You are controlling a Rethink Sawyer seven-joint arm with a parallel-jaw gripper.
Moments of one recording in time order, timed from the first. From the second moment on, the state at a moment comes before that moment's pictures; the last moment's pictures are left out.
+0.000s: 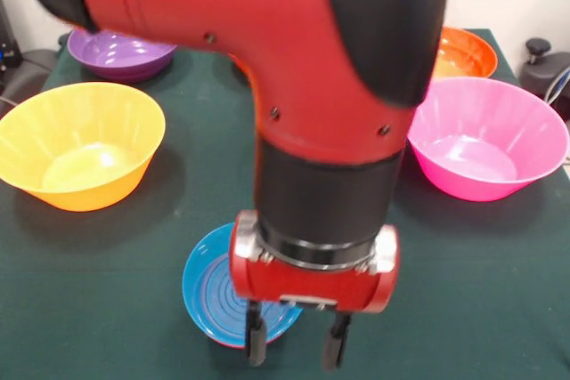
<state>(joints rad) -0.25 0.30 -0.77 -0.04 0.74 1.07 1.64</state>
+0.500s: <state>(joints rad) -0.31 0.37 -1.00 -0.05 0.96 0.98 1.55</state>
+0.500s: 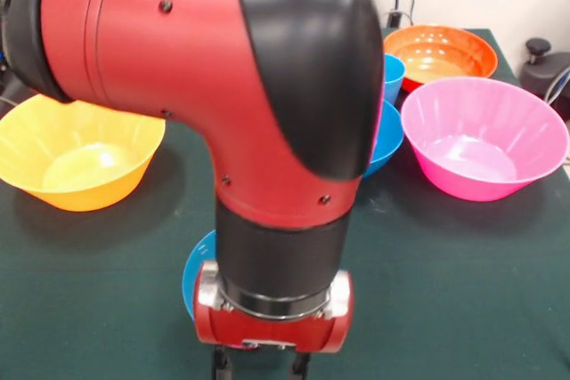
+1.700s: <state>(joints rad) -0.34 0.40 -1.22 -0.05 1.05 0.97 1.48</state>
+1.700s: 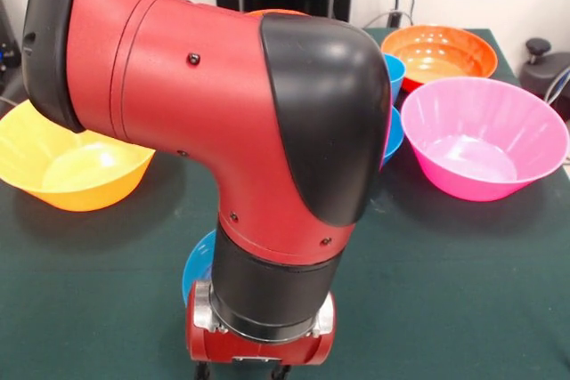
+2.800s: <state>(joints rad) -0.28 0.35 -1.07 -0.03 0.88 1.17 1.48</state>
